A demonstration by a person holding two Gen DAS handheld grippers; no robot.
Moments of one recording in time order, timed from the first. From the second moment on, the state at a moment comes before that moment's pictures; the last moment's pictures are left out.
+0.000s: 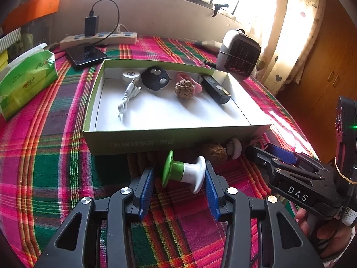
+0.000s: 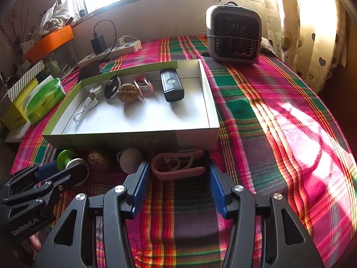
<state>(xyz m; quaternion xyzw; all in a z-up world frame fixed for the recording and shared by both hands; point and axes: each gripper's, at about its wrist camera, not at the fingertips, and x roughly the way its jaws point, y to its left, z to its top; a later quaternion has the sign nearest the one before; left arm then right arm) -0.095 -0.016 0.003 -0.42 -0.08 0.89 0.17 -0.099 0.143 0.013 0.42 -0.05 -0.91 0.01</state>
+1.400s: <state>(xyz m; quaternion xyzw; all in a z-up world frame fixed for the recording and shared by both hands) -0.097 -0.022 0.002 -0.42 -0.10 0.88 0.18 -0.099 0.178 0.011 0.43 -0.05 -0.90 -0.05</state>
